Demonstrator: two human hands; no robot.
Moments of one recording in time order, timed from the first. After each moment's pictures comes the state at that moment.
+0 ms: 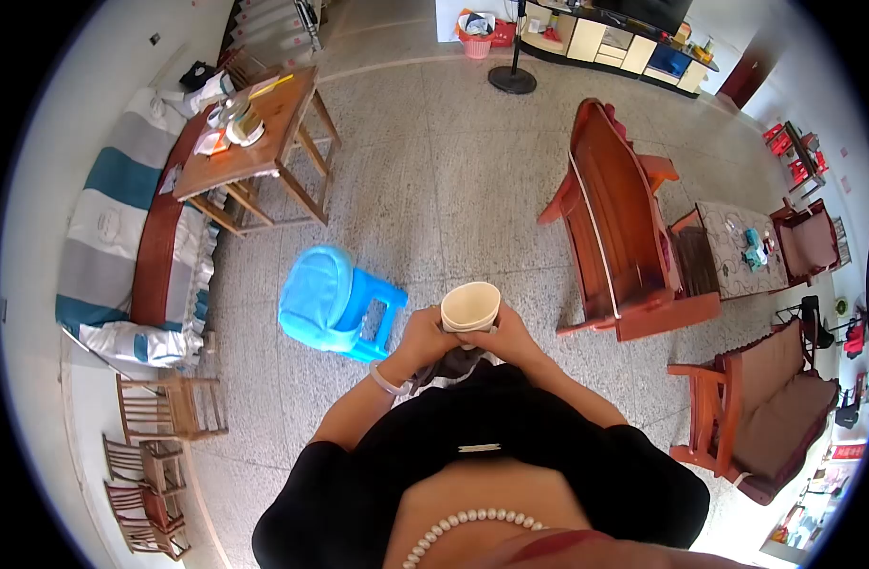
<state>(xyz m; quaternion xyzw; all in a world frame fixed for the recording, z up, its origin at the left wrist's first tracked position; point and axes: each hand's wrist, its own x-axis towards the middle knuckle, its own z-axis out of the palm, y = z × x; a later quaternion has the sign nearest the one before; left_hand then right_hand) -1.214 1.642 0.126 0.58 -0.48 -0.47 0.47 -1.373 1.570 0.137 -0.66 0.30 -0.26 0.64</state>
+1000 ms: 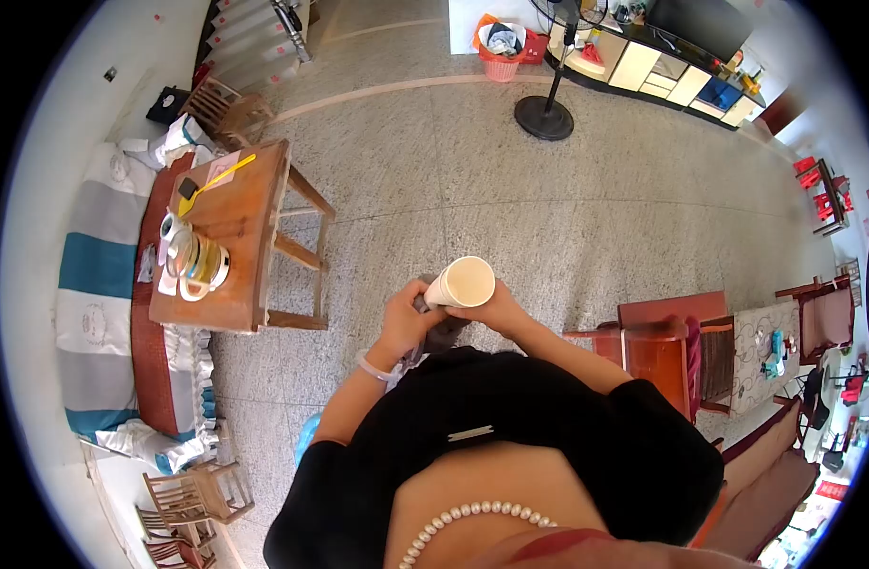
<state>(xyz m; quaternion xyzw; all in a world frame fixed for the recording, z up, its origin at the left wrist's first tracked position) -0.881 1.050 0.129 0.68 -0.45 -0.36 0.45 -1.034 0.952 0.123 -0.58 0.30 -0.22 0.73</state>
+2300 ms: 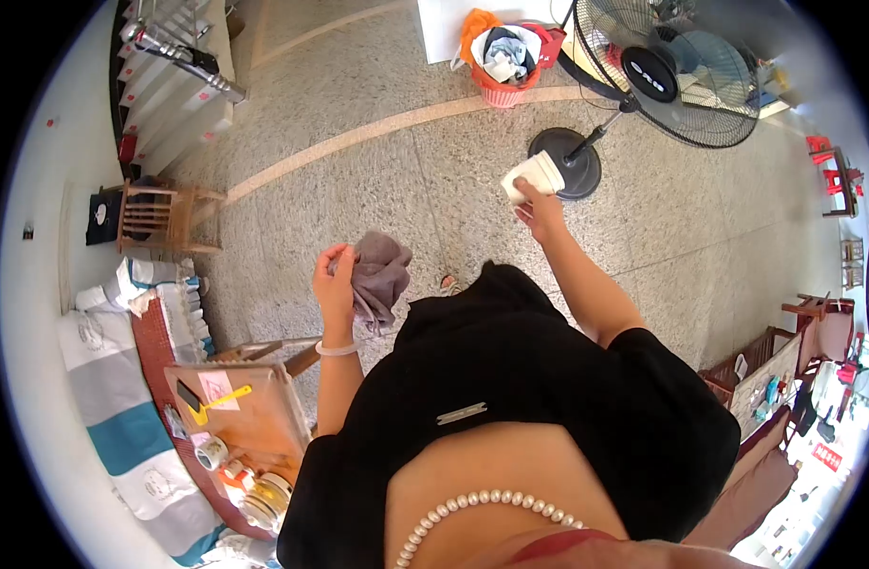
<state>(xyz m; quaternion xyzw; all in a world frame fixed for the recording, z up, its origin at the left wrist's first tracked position) -0.421 0.335 0.089 0.69 -0.21 -0.32 0.61 -0.706 0.121 0.019 -0.24 0.57 -0.36 0.70</state>
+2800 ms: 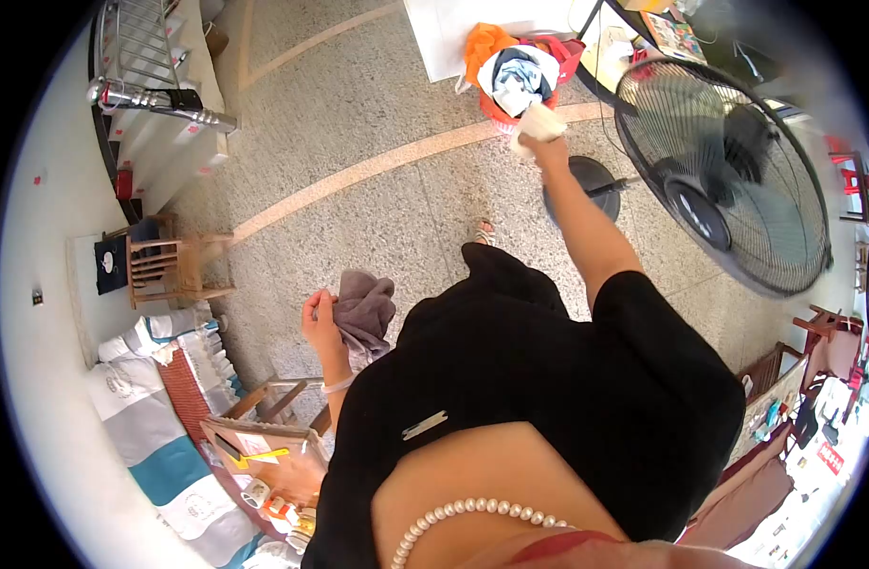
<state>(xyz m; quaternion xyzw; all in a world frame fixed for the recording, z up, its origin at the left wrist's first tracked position) -0.332 0.128 0.071 0.75 -0.09 -0.27 0.60 -0.622 -0.243 -0.036 -0.46 0.62 -0.41 0.49</state>
